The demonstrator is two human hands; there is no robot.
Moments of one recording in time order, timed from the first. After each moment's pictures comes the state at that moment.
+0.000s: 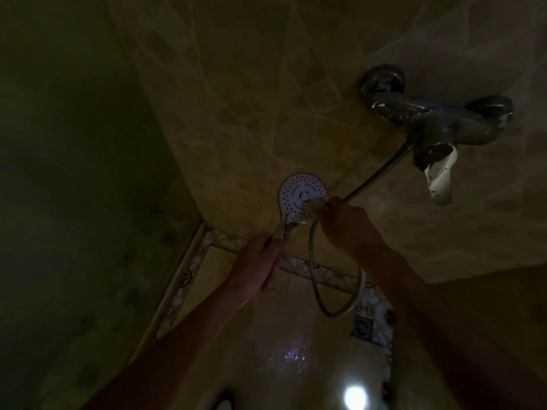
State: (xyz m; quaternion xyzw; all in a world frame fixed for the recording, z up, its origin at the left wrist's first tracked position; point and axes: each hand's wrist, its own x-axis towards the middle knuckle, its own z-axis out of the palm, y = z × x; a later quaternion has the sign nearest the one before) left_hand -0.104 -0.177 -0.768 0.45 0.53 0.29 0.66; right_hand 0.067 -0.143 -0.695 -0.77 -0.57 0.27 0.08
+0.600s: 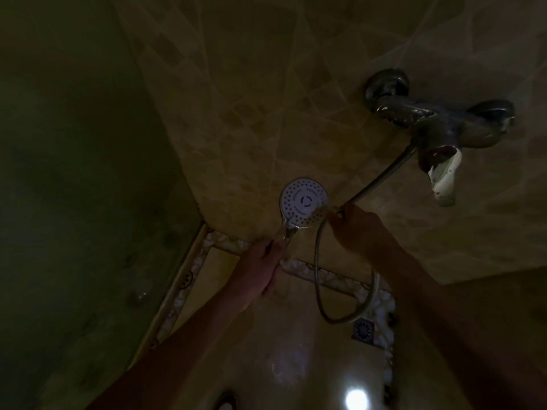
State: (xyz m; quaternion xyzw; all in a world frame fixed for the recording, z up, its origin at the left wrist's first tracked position) left_hand -0.113 -0.185 -0.770 0.49 0.53 0.30 0.63; right_hand 0.074 -0.151 -0.689 -0.80 -0.53 0.28 0.07
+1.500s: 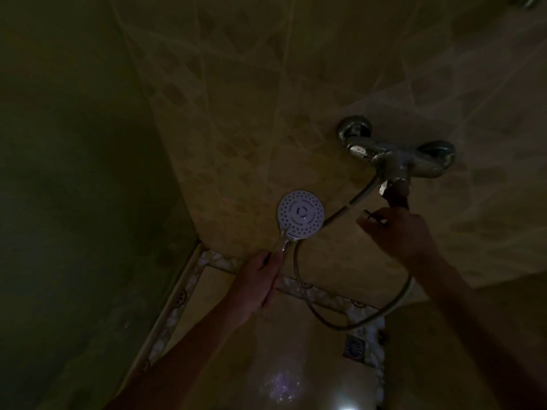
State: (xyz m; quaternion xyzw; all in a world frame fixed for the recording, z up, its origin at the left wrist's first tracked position) left_hand -0.104 -0.194 -0.732 0.45 0.52 0.32 0.65; right_hand 0.153 -0.170 -0.629 -0.80 -0.56 0.14 0.15
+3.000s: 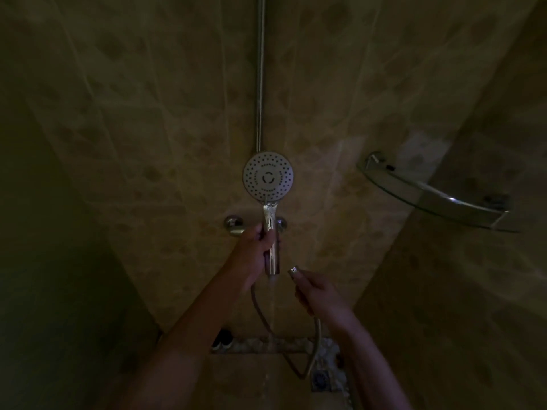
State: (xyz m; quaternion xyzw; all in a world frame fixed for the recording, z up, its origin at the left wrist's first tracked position) left_hand 0.032 -0.270 -0.394 0.49 0.32 0.38 0.71; right_hand 0.149 -0.381 -0.439 -0.67 -0.42 0.39 0.48
